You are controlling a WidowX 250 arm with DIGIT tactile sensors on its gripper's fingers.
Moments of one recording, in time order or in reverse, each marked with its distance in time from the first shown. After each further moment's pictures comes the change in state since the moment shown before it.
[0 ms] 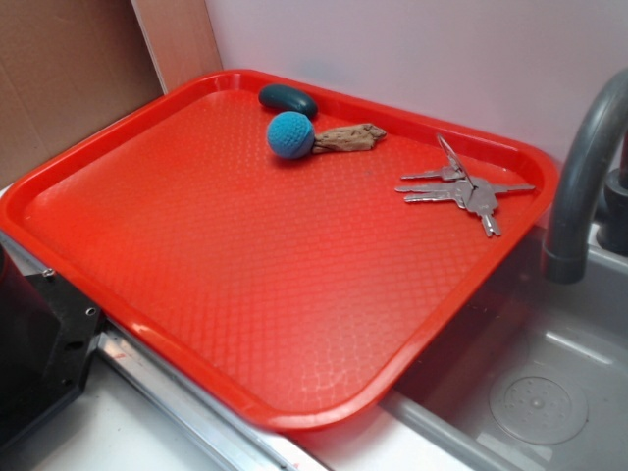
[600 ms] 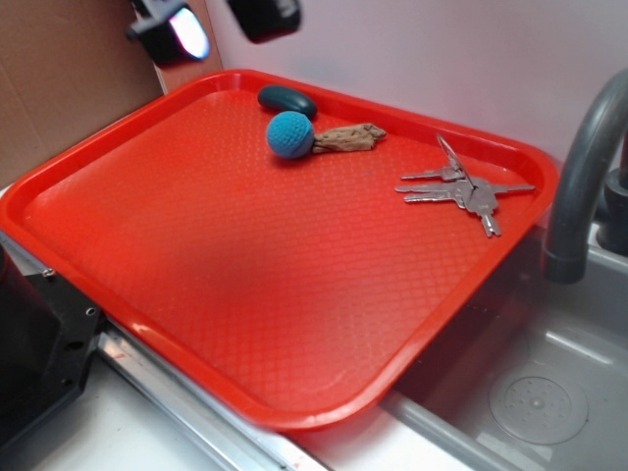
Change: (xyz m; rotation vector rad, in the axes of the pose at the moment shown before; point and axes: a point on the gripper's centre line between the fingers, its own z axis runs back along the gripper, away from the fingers) arm 0.103 -0.034 -0.101 -0.357 -0.044 0.573
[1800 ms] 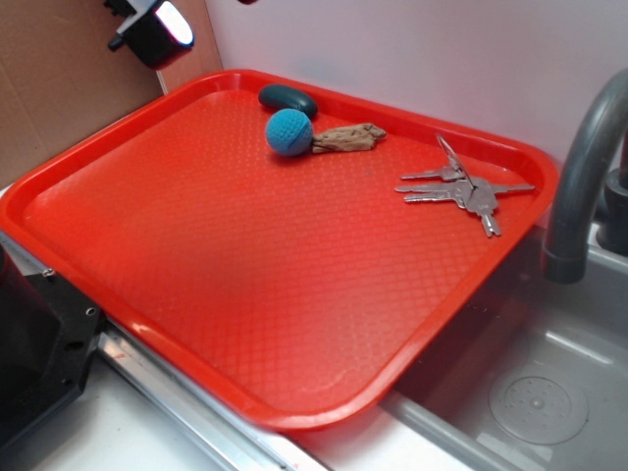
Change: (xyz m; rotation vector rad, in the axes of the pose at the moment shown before) arm -0.002 0.007 0.033 -0.089 -0.054 0.087
